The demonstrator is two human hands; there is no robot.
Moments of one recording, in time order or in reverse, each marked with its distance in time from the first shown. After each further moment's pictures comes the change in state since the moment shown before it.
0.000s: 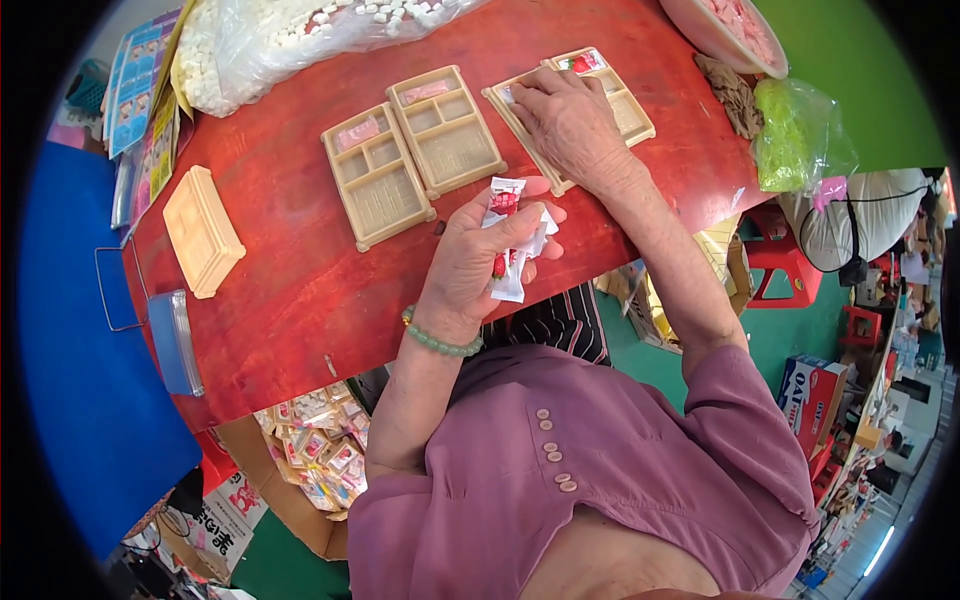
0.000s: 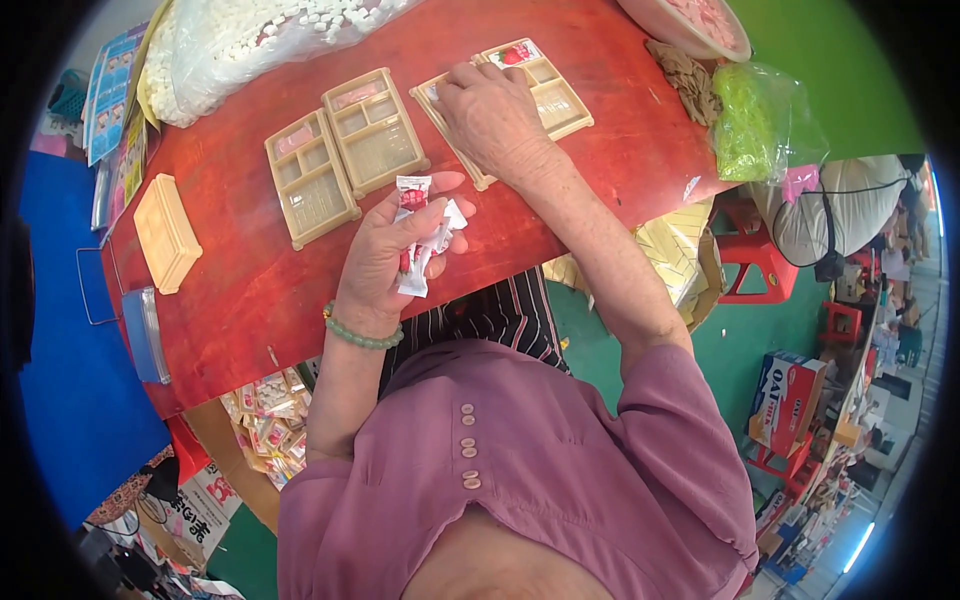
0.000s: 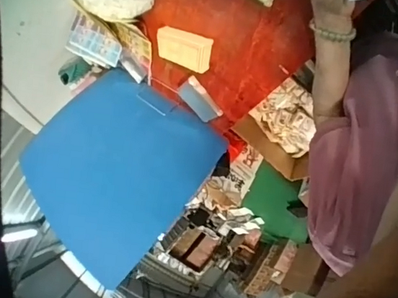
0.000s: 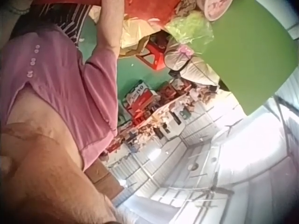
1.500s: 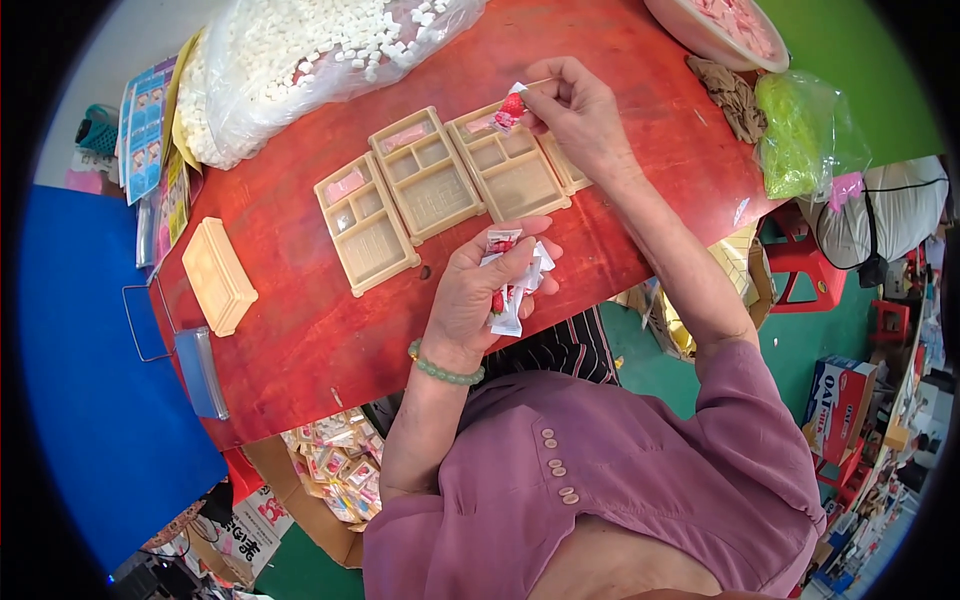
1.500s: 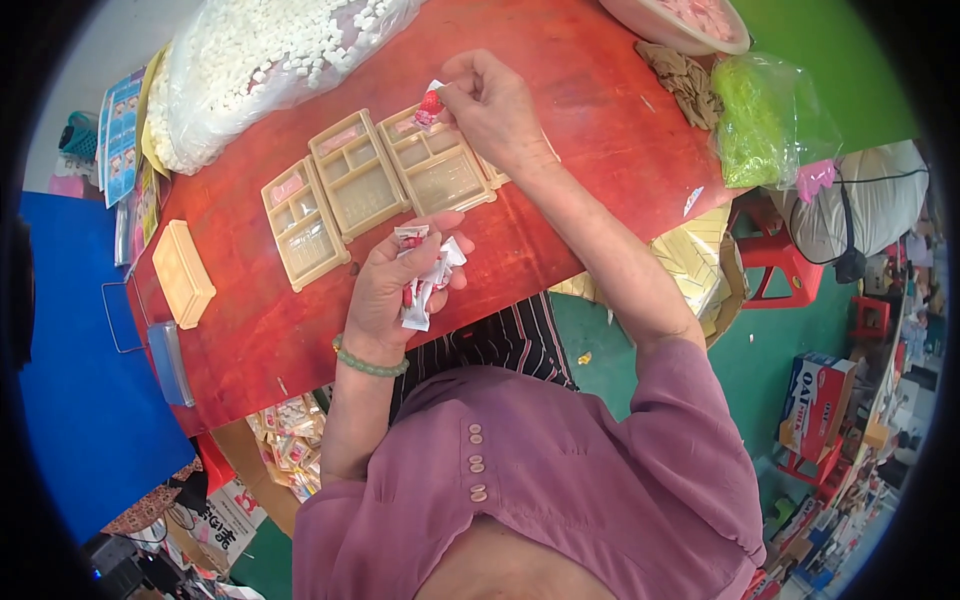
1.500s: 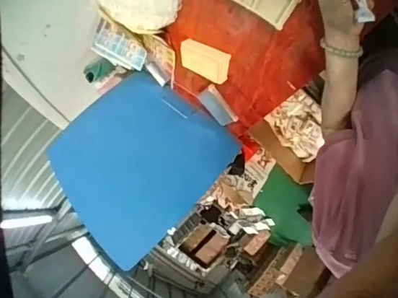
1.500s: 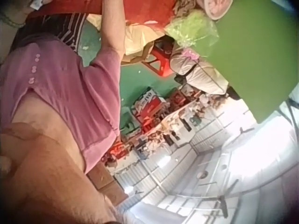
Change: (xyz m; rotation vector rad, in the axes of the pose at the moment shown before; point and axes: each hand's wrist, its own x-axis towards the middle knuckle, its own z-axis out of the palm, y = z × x) left_hand 0.013 -0.009 0.015 0.041 0.017 -0.044; right_hand 0.014 0.034 -0.002 1.255 0.111 0.580
